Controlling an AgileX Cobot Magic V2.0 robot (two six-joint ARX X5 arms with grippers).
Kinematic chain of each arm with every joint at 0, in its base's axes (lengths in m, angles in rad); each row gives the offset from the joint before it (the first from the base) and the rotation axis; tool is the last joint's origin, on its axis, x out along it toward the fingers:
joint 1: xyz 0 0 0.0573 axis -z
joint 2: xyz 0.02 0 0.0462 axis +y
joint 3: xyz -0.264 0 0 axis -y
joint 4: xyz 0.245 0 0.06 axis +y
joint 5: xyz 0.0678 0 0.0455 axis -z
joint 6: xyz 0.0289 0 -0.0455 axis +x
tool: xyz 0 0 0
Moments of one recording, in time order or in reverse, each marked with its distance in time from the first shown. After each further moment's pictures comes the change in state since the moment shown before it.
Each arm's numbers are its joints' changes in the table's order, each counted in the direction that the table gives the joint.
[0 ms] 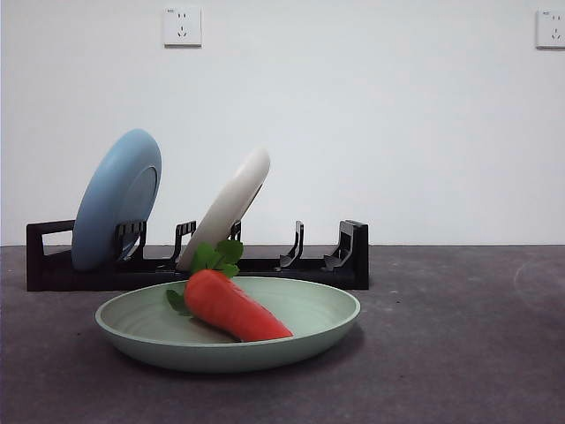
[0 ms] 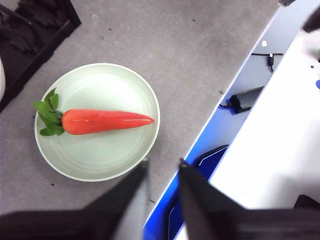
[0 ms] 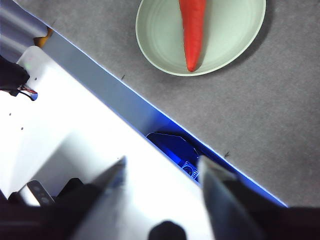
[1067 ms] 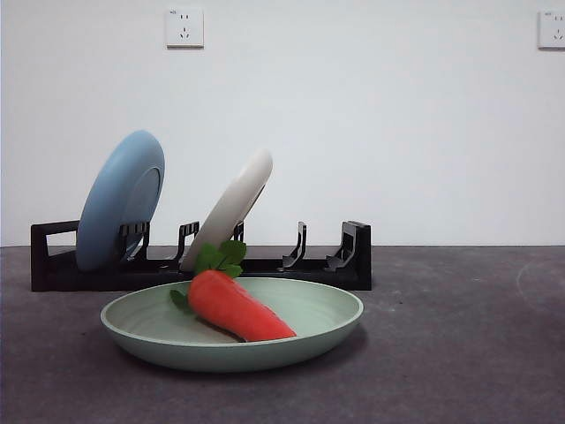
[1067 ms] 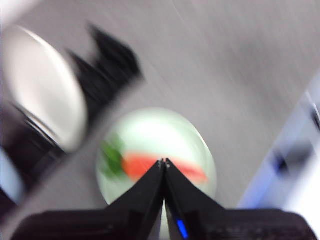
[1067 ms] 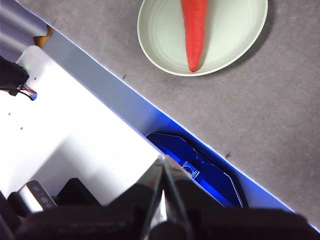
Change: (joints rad) left arm -0.142 -0.050 0.000 -0.188 -0.099 0.099; right arm 0.000 0.000 0.000 0.000 0.002 -0.001
